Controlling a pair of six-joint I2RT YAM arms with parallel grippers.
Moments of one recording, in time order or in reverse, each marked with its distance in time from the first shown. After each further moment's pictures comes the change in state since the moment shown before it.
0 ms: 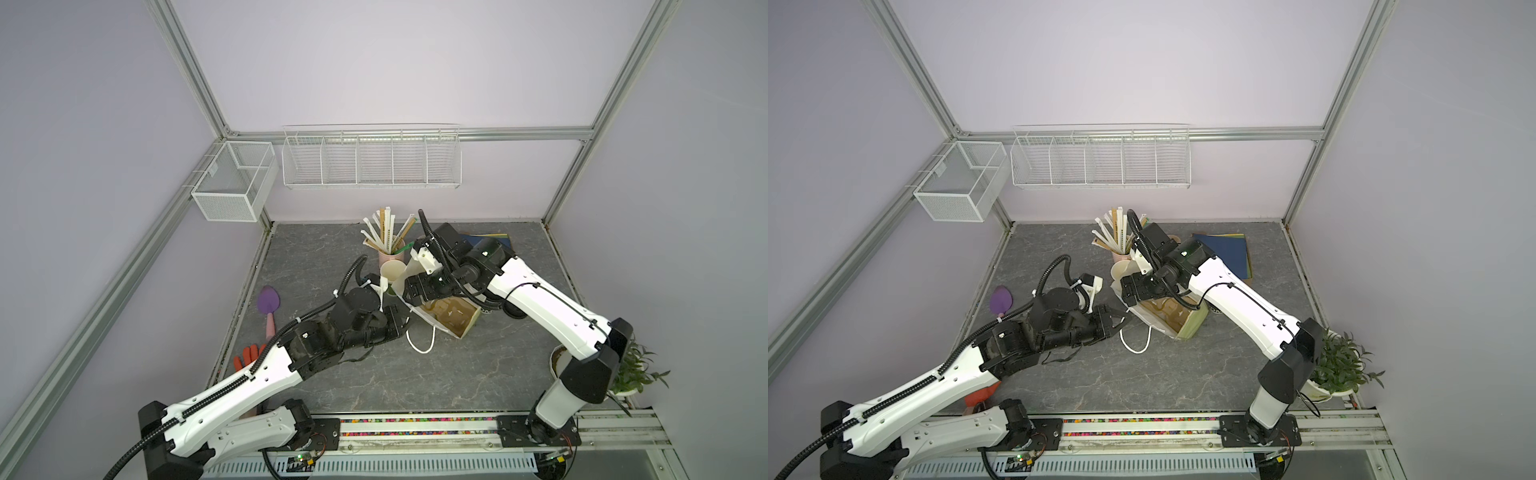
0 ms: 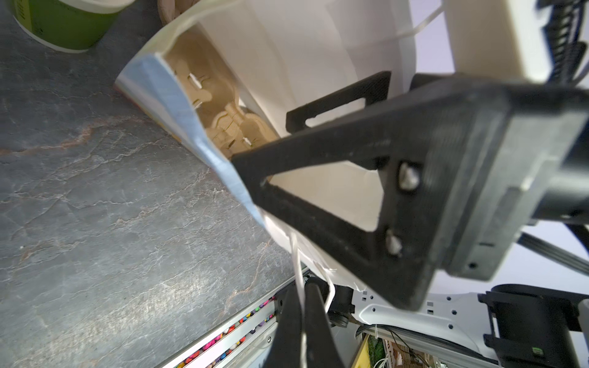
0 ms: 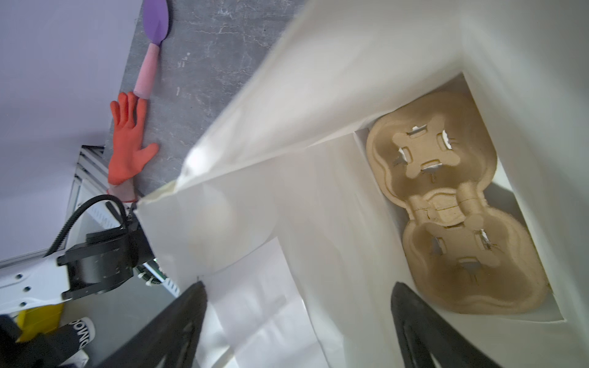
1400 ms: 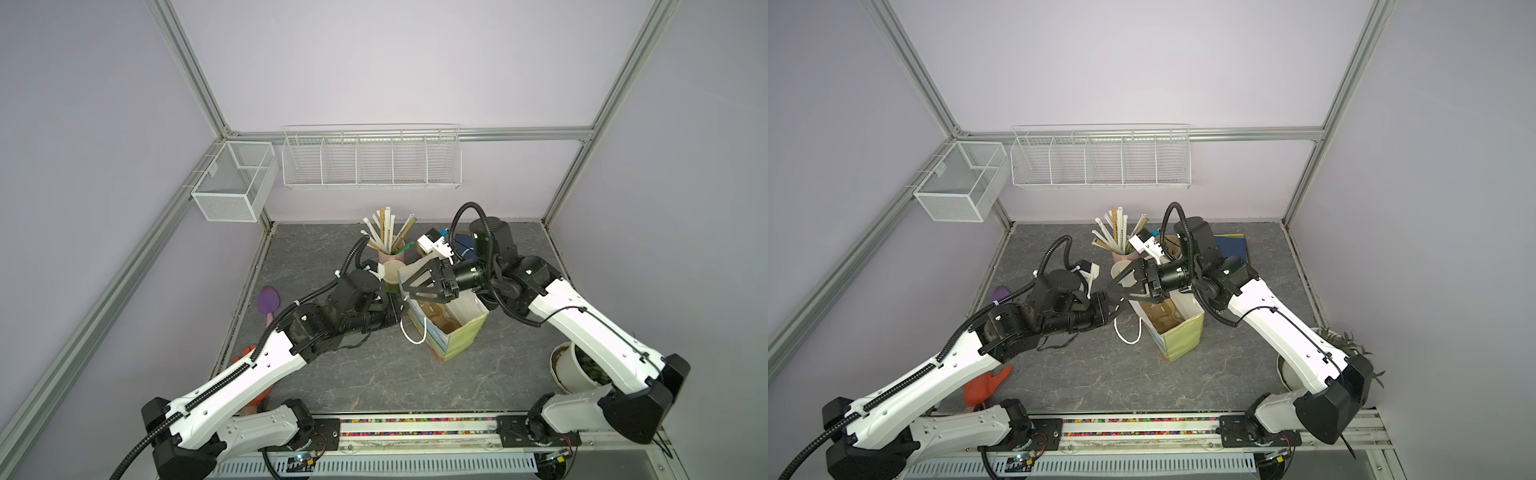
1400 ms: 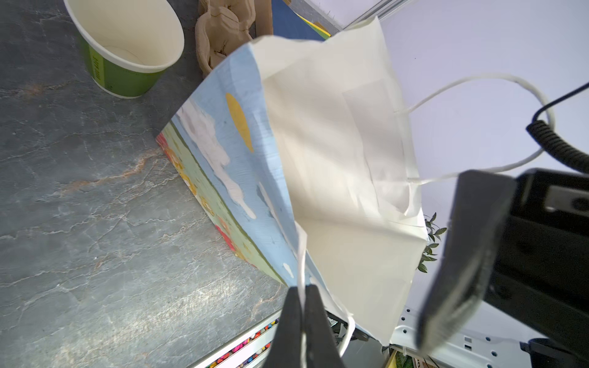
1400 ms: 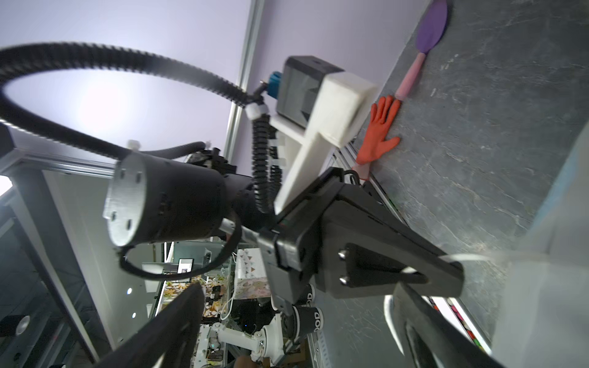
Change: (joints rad) left arm 0.079 0.086 0.150 -0.168 0.001 0.112; right arm -0.131 -0.297 -0.344 0.682 -0.837 0.449
